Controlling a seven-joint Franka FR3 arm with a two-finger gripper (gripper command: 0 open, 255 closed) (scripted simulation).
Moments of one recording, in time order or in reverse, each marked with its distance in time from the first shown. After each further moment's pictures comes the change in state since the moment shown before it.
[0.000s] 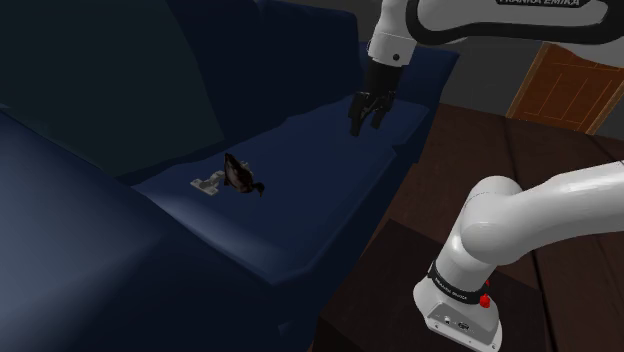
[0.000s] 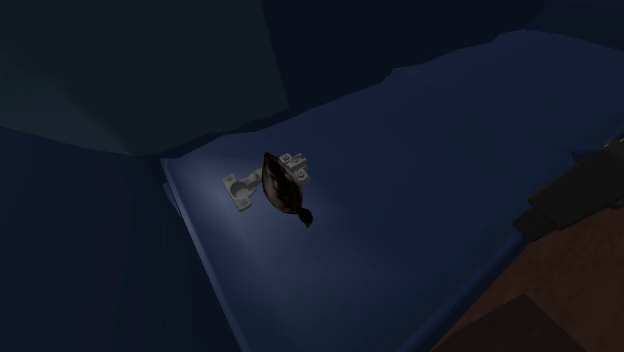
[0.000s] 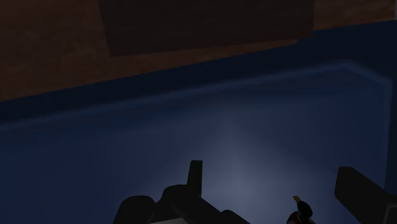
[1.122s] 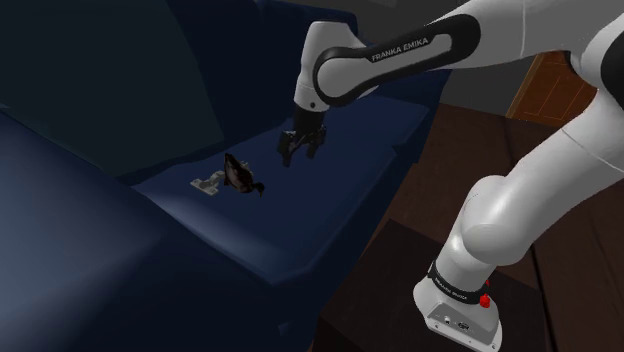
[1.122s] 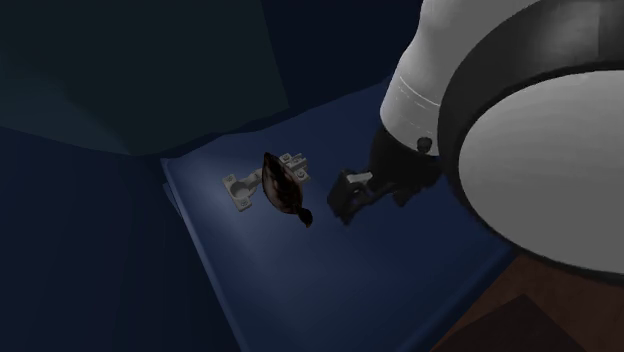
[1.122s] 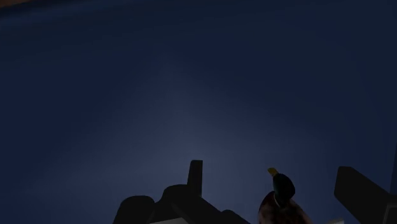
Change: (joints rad) arm 0.036 0.473 0.114 0.044 0.066 0.464 0.111
